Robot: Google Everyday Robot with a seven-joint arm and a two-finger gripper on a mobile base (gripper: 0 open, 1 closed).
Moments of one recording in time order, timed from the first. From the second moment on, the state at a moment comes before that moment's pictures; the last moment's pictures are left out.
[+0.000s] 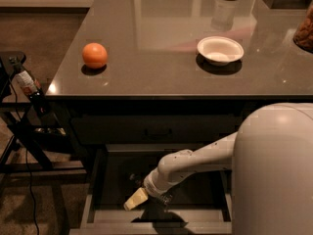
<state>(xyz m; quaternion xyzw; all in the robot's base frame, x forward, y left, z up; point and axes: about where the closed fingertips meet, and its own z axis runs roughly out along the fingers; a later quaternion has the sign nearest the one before) 0.463 0.041 0.416 -0.34 0.91 0.22 0.10</state>
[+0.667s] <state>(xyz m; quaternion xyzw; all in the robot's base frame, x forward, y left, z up) 0.478 0.048 0.378 -0.35 0.91 0.20 0.09</state>
